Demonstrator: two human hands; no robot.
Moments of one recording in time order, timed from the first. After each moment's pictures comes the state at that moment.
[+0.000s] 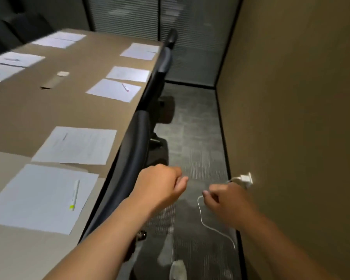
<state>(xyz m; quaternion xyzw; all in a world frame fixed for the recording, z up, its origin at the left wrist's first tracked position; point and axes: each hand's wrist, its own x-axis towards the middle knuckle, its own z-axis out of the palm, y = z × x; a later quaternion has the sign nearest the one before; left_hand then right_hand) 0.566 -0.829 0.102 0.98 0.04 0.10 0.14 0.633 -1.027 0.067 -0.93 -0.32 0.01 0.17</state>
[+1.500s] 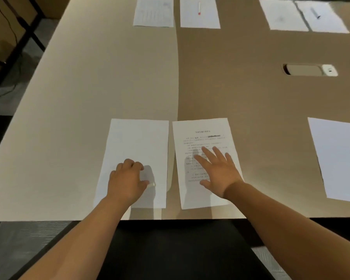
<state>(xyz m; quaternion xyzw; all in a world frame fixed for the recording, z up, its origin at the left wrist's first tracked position) 0.560 -0.557 -0.076 0.55 0.81 -0.01 0.20 0.816 -0.447 -0.061 -0.45 -0.86 0.17 -0.18</state>
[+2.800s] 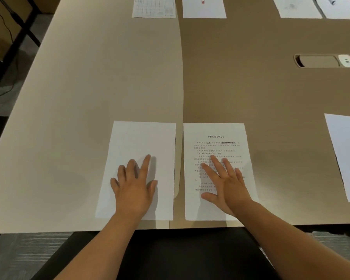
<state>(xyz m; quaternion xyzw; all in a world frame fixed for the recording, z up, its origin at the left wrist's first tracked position) 0.567 -0.567 -0.117 0.54 0.84 -0.01 0.11 0.820 -0.470 -0.103 -0.49 -0.83 0.20 -0.15</state>
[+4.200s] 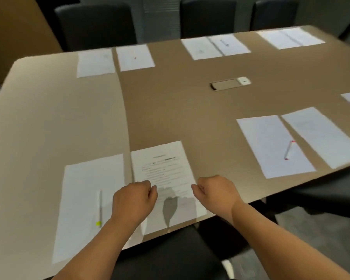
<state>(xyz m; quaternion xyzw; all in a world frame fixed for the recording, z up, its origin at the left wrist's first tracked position) 0.685 -0.528 0.005 0.67 0.73 0.03 0.11 0.911 -0.498 0.017 -0.58 -0.79 0.19 0.00</state>
